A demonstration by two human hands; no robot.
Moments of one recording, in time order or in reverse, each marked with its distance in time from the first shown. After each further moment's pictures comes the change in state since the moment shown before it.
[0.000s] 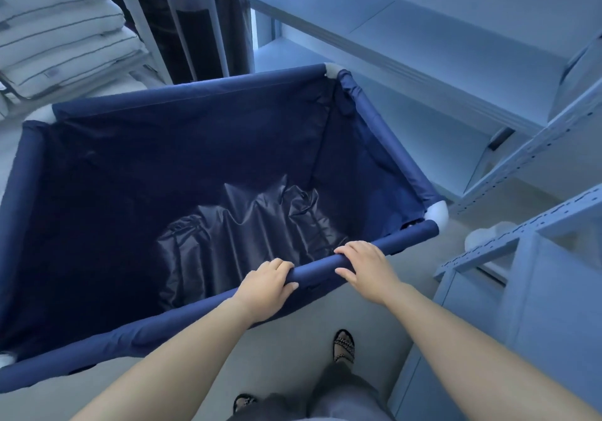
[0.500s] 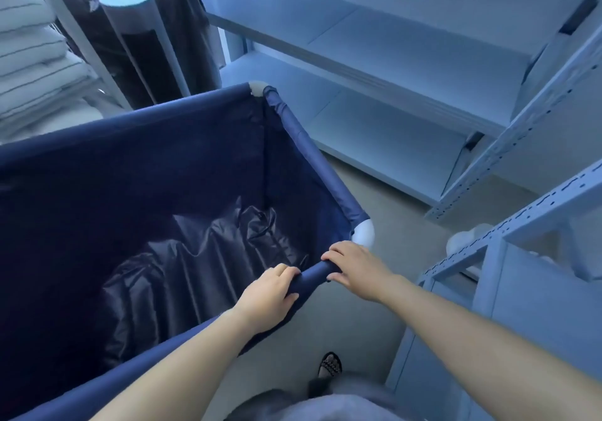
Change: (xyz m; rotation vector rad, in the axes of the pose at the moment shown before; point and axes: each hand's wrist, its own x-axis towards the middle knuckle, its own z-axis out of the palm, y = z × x) left_hand 0.095 0.115 0.011 -0.061 0.036 0.092; right_hand 0.014 0.127 -0.054 -0.098 -0.093 -0.175
